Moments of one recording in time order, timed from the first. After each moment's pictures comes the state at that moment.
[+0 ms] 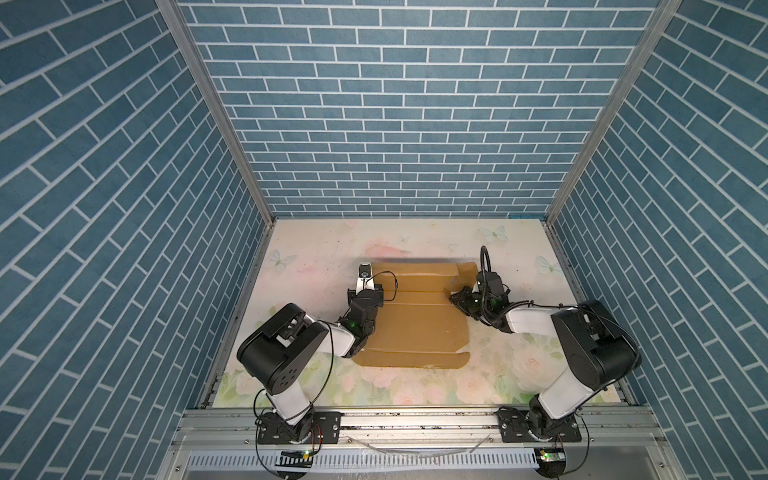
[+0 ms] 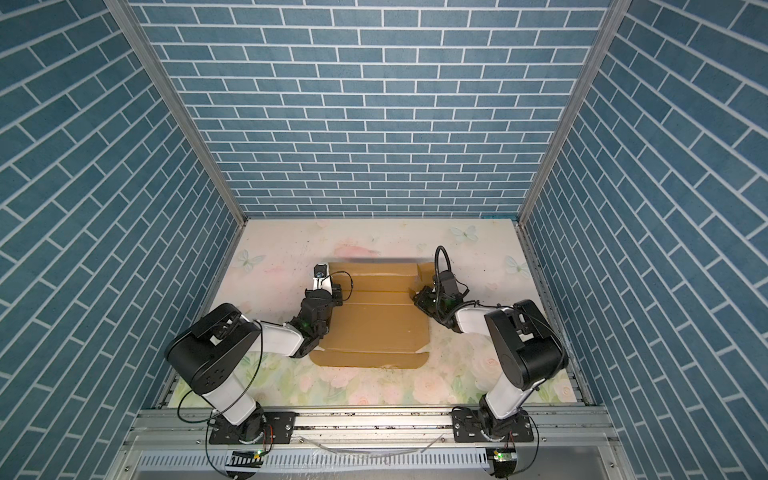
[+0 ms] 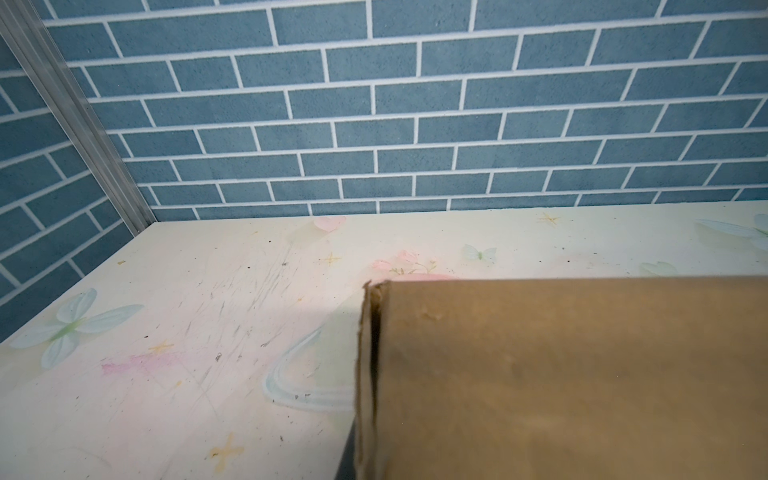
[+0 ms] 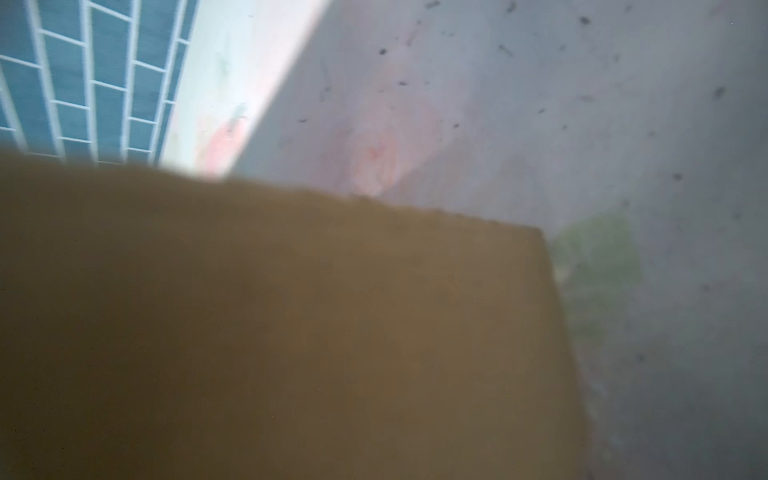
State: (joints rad) left arm -0.65 1.69 0.51 0.94 -0.65 -0.12; right arm 0.41 1.60 0.64 0.24 -0.30 0.93
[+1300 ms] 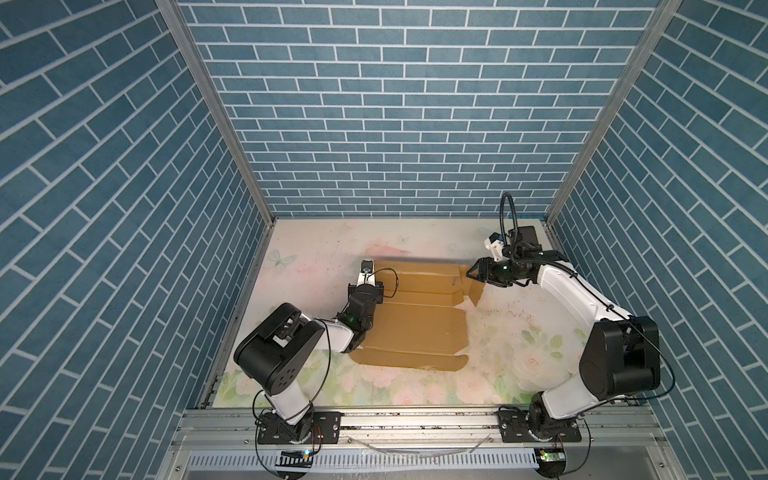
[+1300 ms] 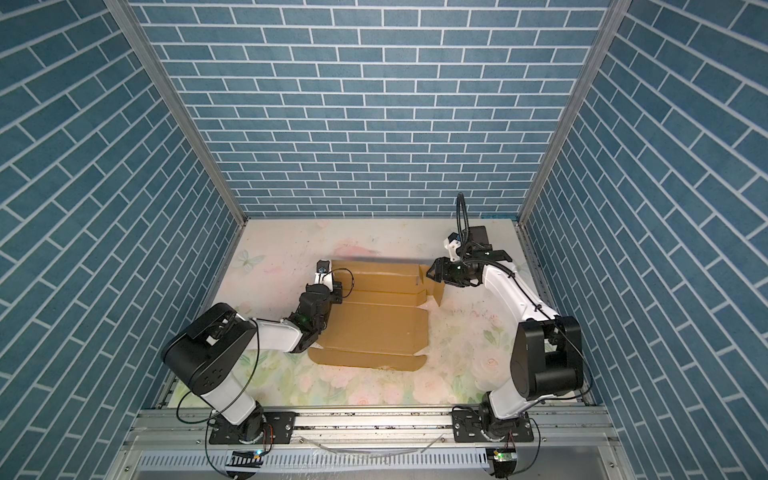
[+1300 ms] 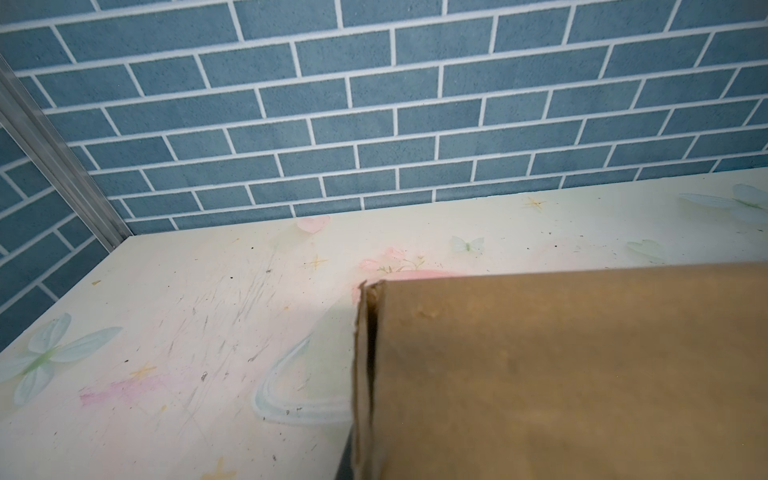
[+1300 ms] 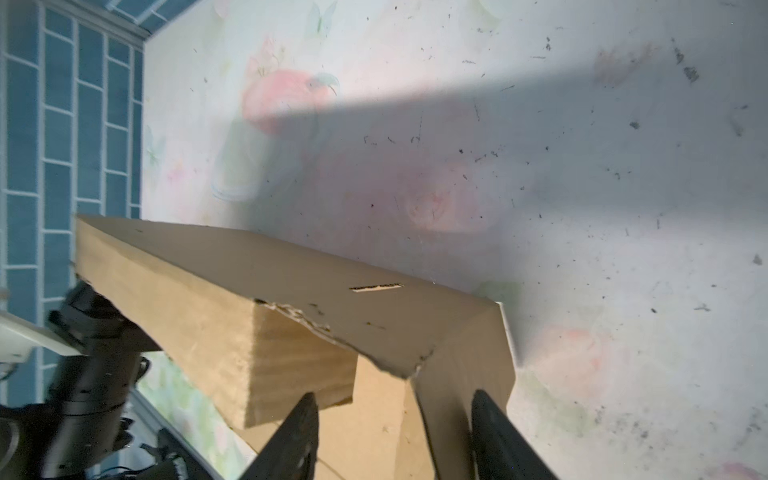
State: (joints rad) left arm -0.61 1.68 0.55 0.87 -0.56 -0.07; right arm 0.22 1.55 1.21 -0.70 -0.45 0.23
